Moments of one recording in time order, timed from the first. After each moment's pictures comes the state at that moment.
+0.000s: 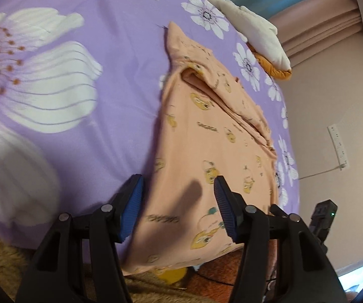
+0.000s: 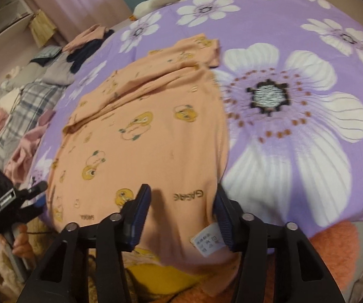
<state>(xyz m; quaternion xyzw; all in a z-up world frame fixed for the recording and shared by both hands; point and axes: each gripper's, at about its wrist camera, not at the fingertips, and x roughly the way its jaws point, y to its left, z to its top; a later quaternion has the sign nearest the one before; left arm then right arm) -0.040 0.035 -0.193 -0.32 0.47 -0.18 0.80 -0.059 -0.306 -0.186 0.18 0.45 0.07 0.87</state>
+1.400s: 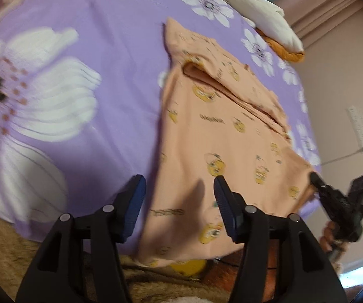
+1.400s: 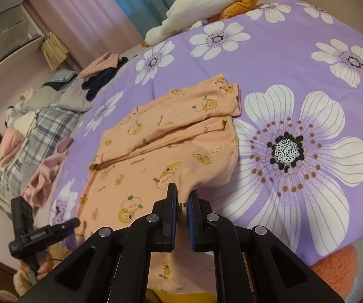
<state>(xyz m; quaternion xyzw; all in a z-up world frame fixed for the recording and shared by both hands) -0.040 0.026 -0.183 -0.26 0.51 -0.15 0.81 -0.053 -0.308 -0.140 0.21 0.39 0.09 0.89</state>
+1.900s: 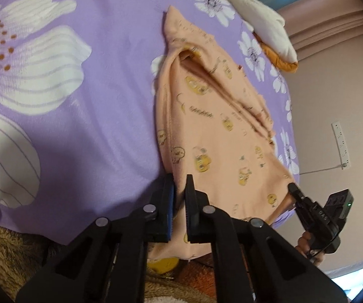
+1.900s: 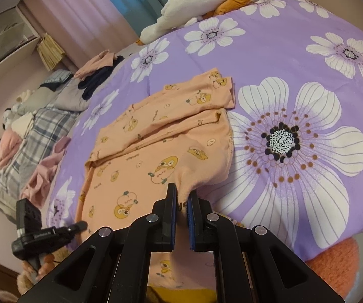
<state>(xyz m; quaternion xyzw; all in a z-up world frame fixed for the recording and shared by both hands) -0.045 0.023 -0.182 -0.32 0.50 -0.17 0.78 -0.056 -0.314 -0.146 0.23 0.39 0.09 0.89</state>
